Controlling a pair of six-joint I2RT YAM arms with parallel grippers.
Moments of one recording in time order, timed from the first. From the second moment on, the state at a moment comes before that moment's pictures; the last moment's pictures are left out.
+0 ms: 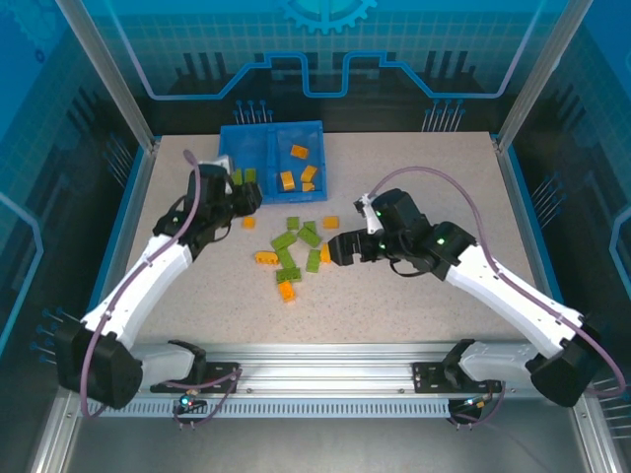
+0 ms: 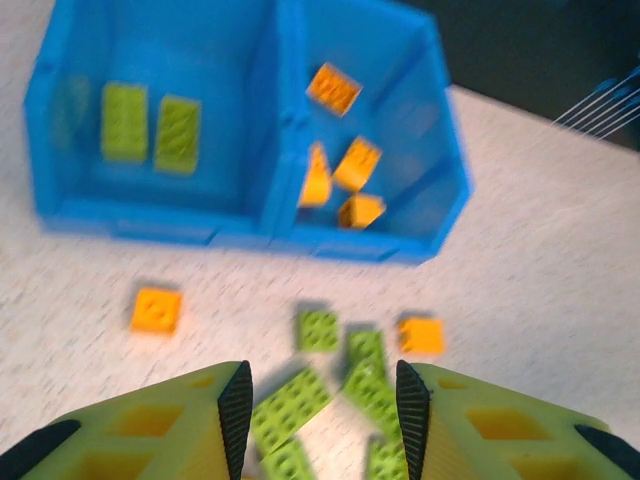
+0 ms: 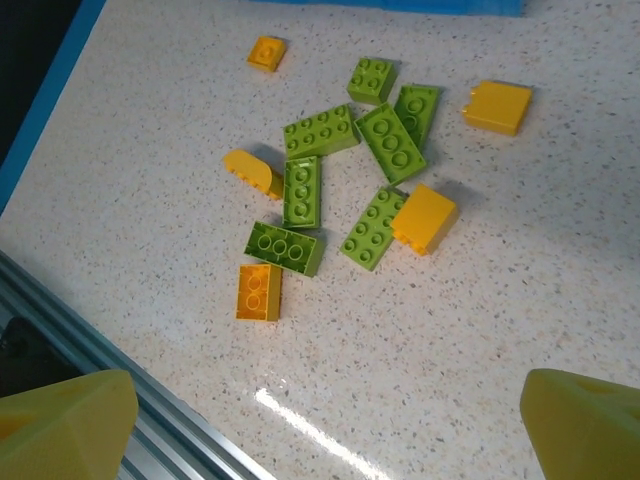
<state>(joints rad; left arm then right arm) -0.26 1.20 1.01 -0.44 -0.03 -0.53 0.73 1.23 1.16 -0.73 -0.11 0.45</state>
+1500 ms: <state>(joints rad) -0.13 2.05 1.45 -0.74 -0.04 -0.27 0.79 1.28 1.26 -0.72 -0.11 0.46</state>
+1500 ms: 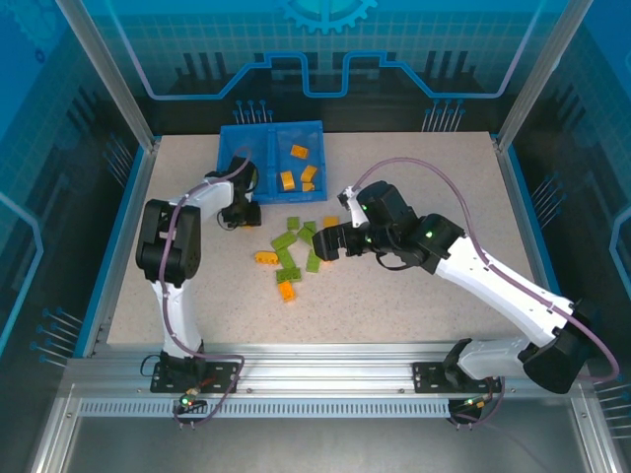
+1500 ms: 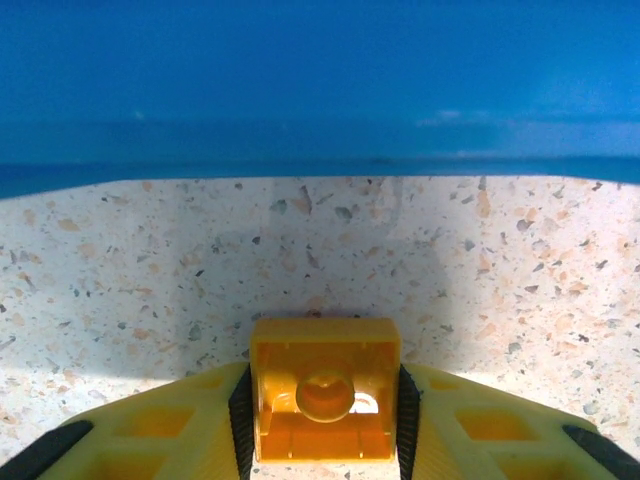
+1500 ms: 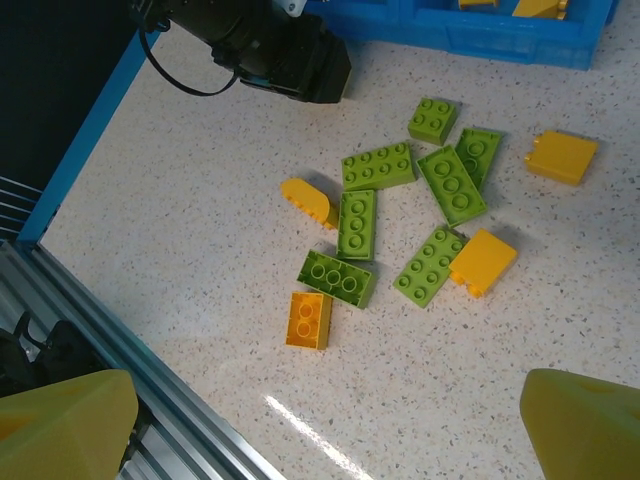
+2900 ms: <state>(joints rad) -0.38 2.30 2.11 -0.72 -0.15 -0.38 0.78 1.08 1.17 -0.75 -0.04 0.48</state>
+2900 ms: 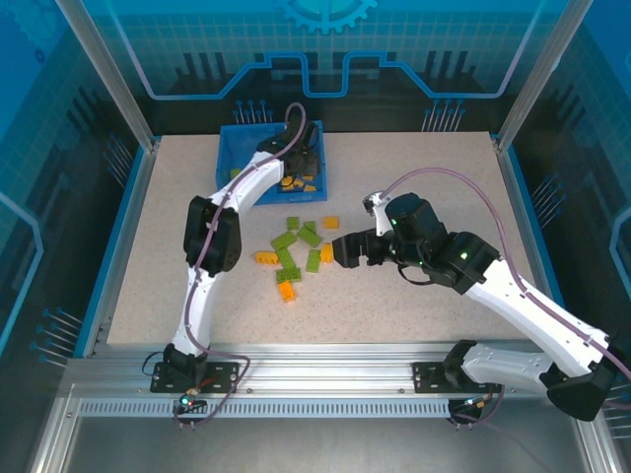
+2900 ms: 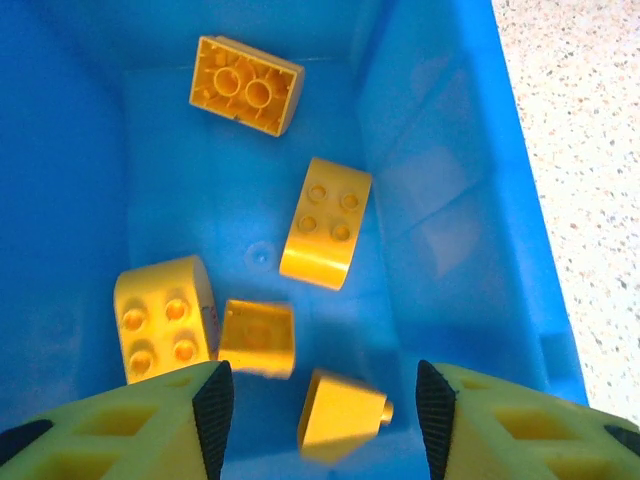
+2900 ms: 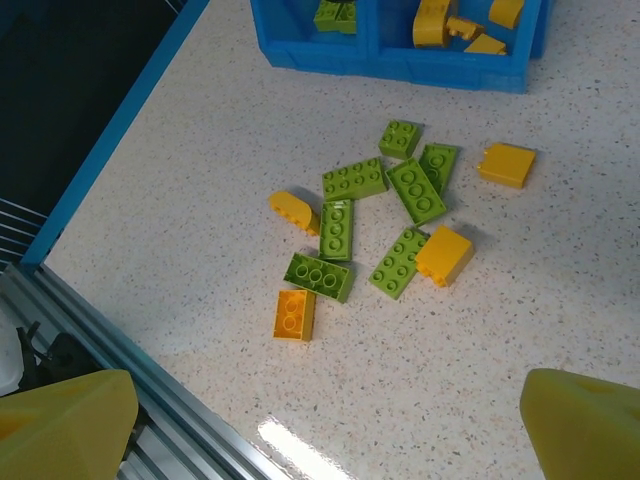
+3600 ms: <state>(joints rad) -0.58 1.30 1.10 -0.60 -0.17 -0.84 0.77 1.35 1.14 -0.63 -0.01 0.21</state>
